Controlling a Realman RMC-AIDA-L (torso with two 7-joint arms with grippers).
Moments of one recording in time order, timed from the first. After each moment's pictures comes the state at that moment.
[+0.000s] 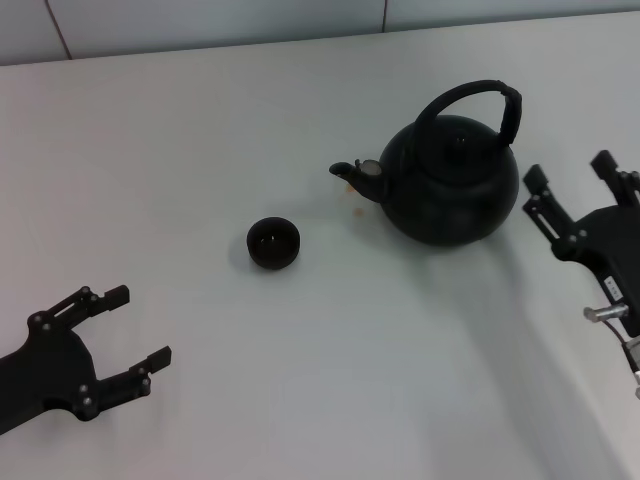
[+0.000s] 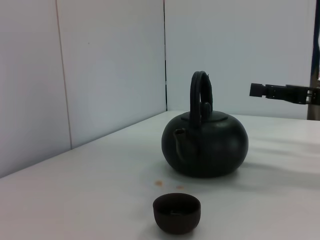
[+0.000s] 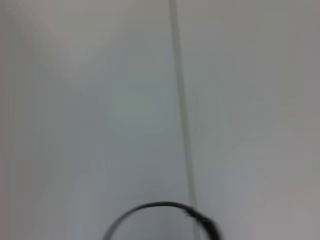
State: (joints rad) left arm -0.31 -2.00 0.64 0.27 1.87 1.56 -0.63; right arm 0.20 2.09 0.13 0.28 -1.74 -1.51 0.10
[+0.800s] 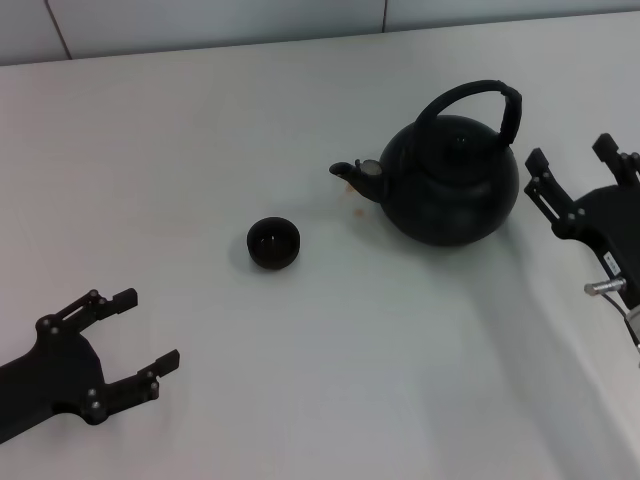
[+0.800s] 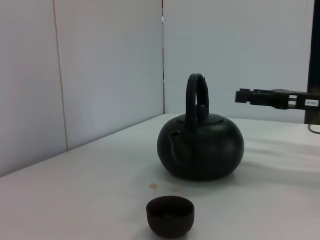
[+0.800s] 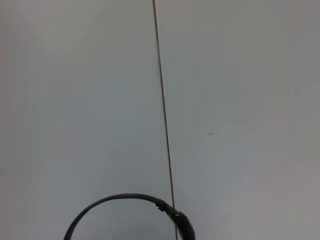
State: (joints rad) left arm -0.31 -2.02 0.64 0.27 1.87 1.57 -0.62; right arm 0.25 2.08 0.17 0.24 -1.74 -1.44 0.11
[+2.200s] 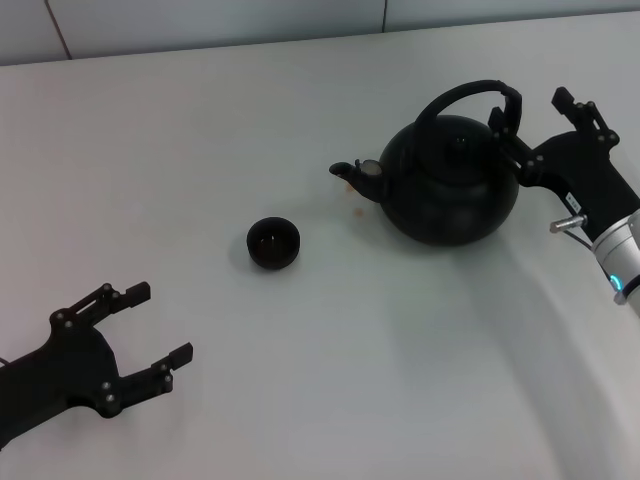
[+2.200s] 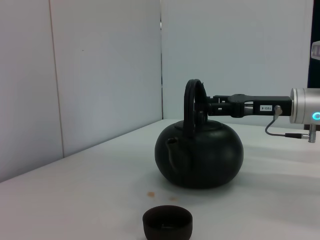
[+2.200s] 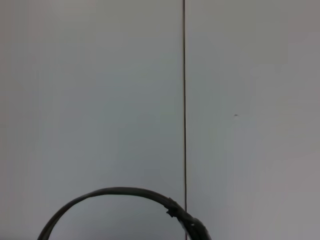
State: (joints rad) left arm -0.32 -2.04 0.64 0.27 1.86 1.56 -0.62; right arm 0.42 2.08 0.20 0.15 -1.74 -1.25 0.13
